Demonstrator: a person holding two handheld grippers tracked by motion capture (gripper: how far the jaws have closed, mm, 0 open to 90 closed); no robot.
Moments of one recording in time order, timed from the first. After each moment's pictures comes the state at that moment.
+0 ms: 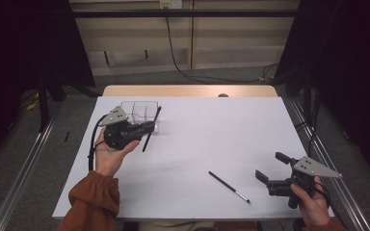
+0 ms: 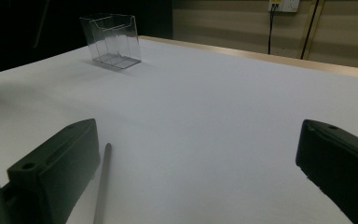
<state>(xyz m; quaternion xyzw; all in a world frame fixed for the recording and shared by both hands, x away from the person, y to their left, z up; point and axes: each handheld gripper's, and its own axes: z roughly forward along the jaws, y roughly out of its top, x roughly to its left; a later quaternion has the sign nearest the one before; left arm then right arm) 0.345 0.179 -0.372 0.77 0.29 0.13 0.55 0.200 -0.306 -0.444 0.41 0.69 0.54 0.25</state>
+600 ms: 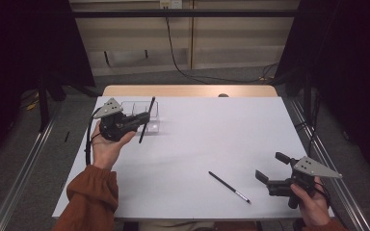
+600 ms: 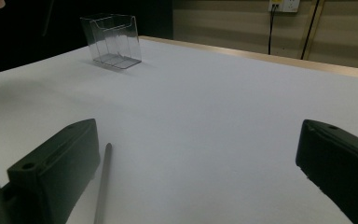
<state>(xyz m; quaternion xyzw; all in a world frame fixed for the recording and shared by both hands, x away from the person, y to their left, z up) 0.362 0.189 -0.363 0.76 0.30 0.15 0.56 0.200 -0.306 -0.443 0.41 0.69 0.54 0.25</state>
